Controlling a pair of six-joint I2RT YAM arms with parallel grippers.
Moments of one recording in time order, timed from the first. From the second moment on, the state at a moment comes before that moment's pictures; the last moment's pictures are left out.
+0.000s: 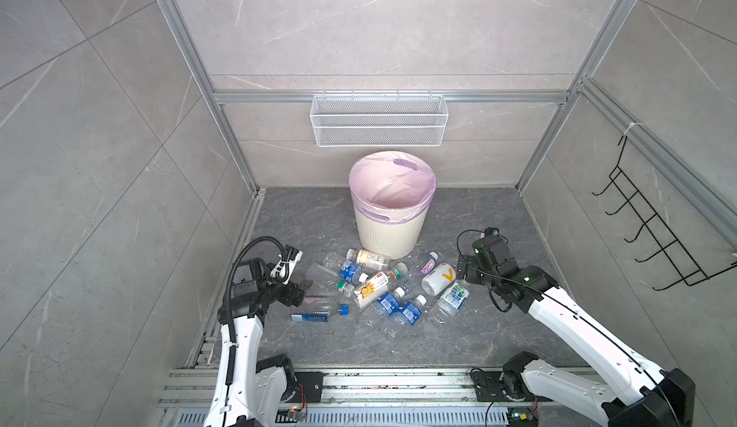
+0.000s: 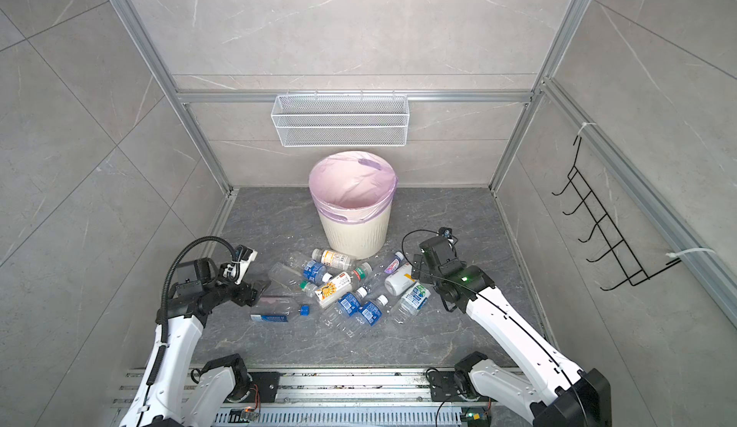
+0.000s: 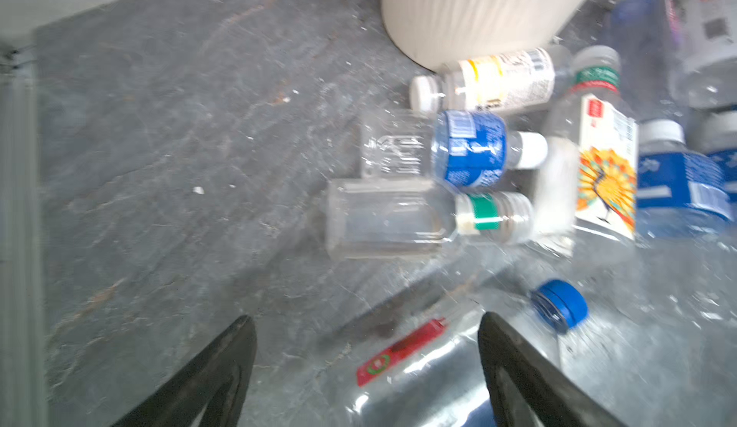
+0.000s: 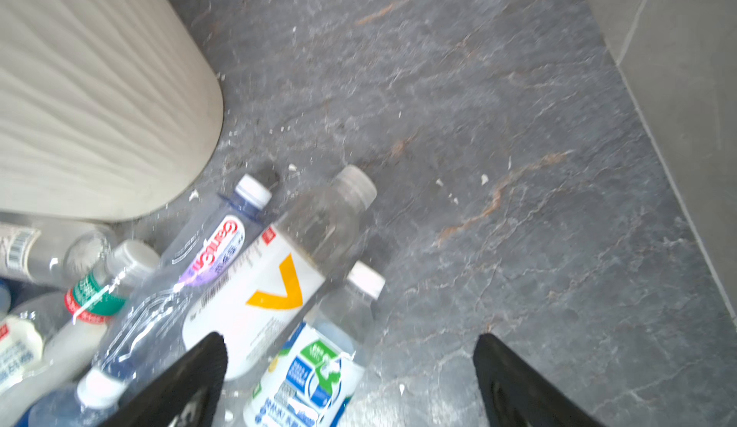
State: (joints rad) left arm 0.22 0.83 0.63 -0.73 0.56 0.66; right arm 0.49 1.04 0.88 -0.77 0.36 0.51
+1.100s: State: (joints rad) left arm 0.22 1.05 0.61 -0.93 0.50 1.26; right arm 0.52 0.98 0.79 -0.82 0.26 0.57
